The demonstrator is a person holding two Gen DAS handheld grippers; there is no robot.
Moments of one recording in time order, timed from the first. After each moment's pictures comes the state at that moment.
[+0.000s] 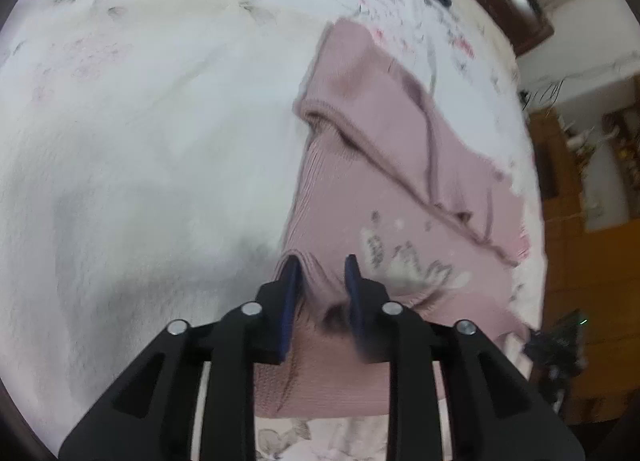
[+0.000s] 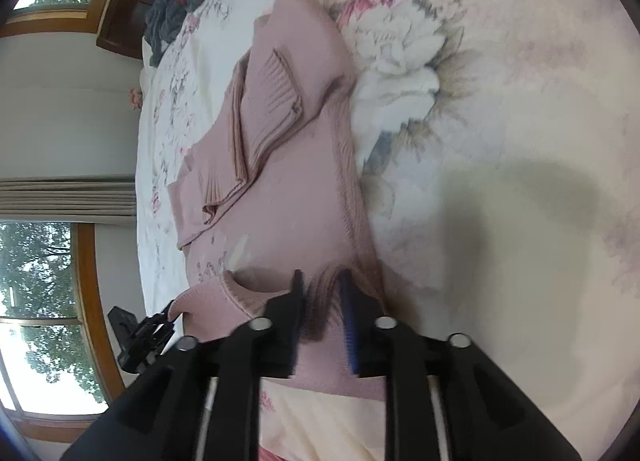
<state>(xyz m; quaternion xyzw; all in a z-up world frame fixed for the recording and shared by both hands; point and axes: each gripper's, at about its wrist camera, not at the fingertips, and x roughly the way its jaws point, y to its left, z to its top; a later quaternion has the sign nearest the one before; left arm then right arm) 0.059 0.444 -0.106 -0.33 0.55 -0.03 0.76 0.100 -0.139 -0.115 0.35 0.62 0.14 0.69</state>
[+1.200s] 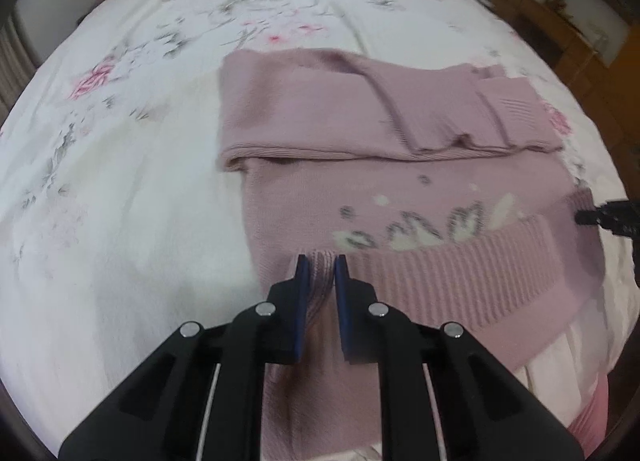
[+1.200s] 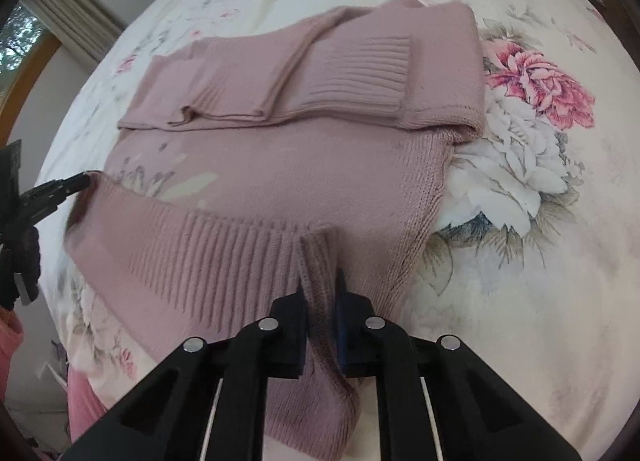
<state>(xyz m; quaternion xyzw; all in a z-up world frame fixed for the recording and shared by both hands) 0.077 0.357 -0.086 -0.02 0.54 -0.09 0.84 0.116 -0.047 -0.108 0.00 0.61 0.21 0.76</state>
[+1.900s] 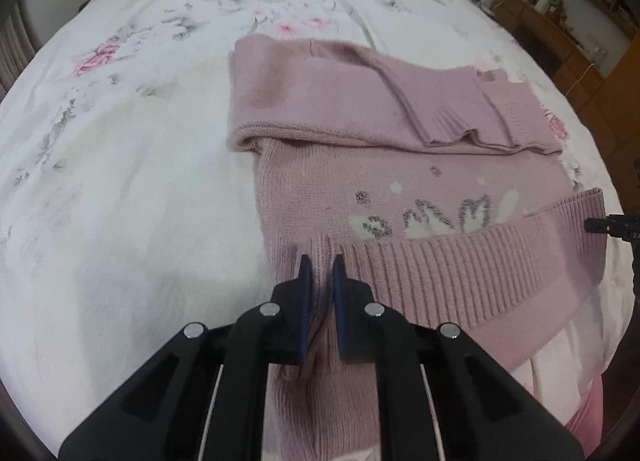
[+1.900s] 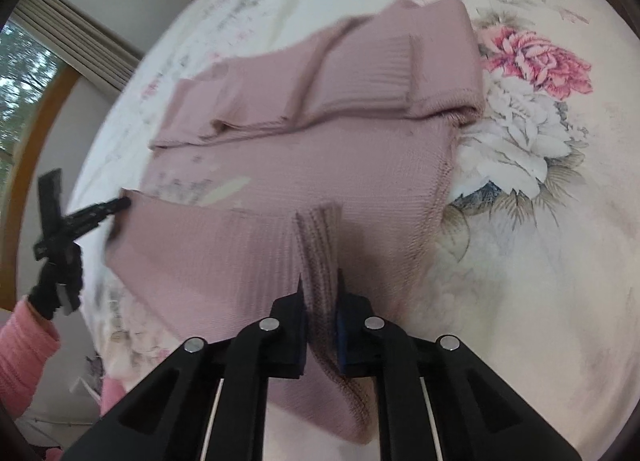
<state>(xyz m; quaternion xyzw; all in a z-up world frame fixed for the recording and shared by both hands) 0.068 0.380 -0.101 -0.04 0.54 -0.09 0.84 0.097 -0.063 -0.095 0.08 0.59 0.24 0.77</state>
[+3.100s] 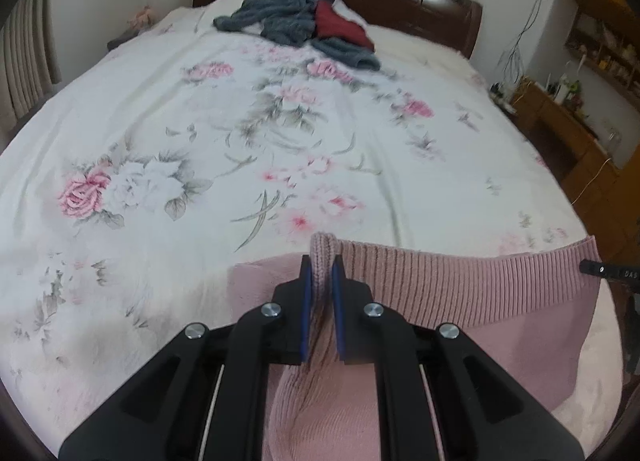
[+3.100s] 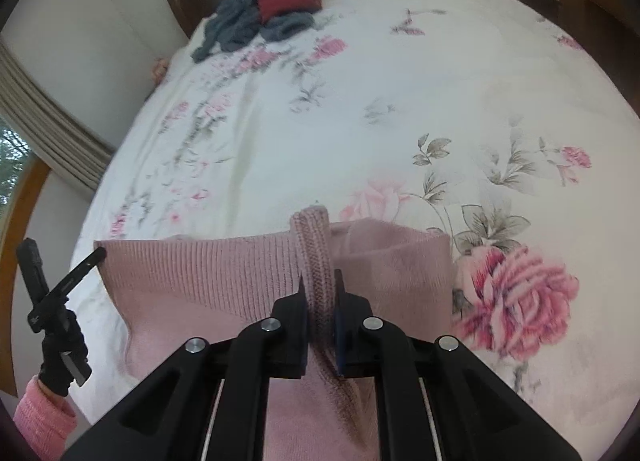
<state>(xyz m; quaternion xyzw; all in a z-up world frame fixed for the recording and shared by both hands) 0.255 0.387 -0.036 -0.10 0.42 -0.03 0.90 0.303 -0.064 -0.035 0.12 0.52 0.15 0.83</state>
